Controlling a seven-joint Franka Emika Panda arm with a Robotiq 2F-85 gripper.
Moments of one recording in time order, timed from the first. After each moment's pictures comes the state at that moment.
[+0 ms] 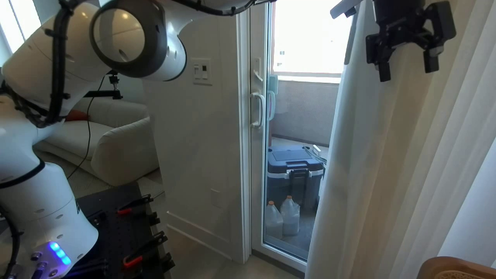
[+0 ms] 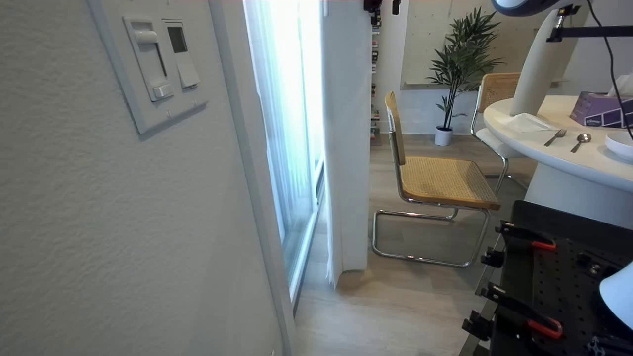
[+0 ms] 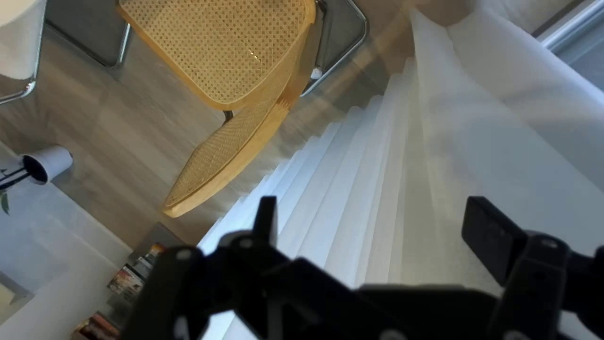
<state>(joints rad) -0.41 0.90 -0.23 -0.40 -0.08 1.52 -0.21</state>
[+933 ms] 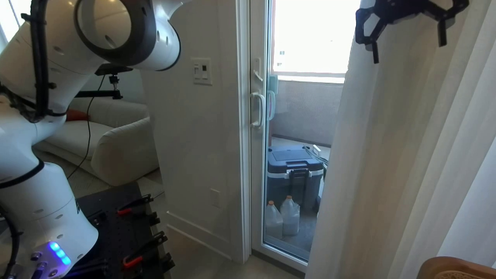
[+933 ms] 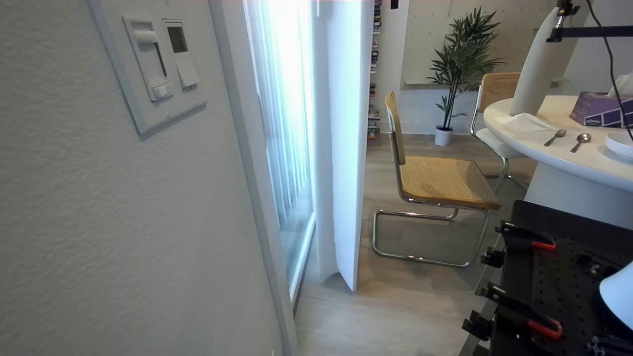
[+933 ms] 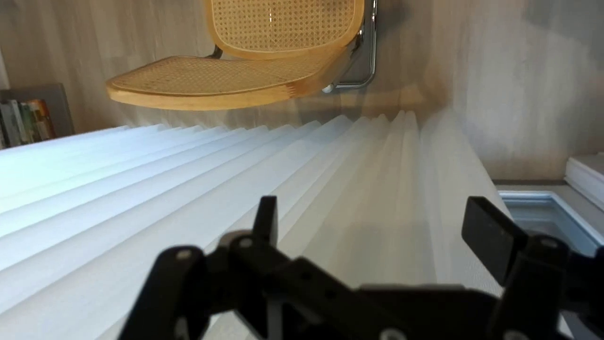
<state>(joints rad) -0.44 0.83 -0.20 -0.41 -0.09 1.46 -0.97</state>
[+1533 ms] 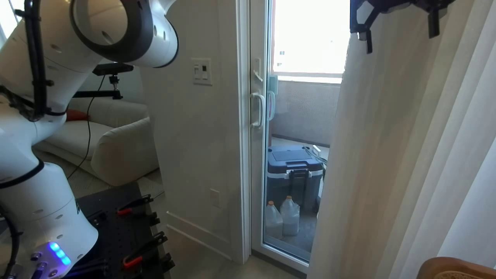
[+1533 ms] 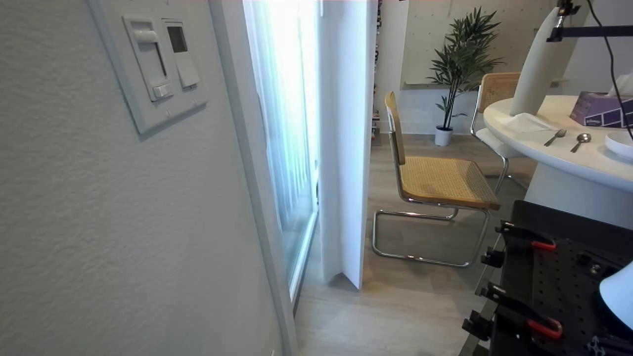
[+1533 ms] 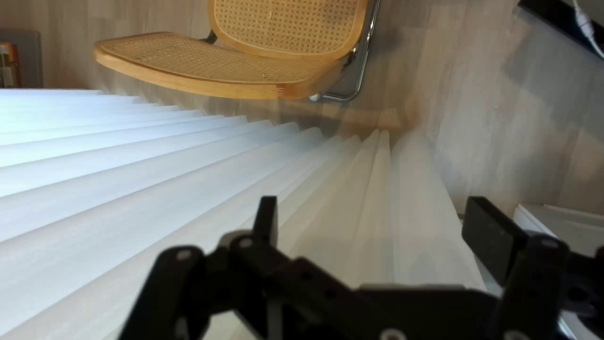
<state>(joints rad) -0.44 0.81 -0.19 -0.39 -0.10 1.39 -1.17</state>
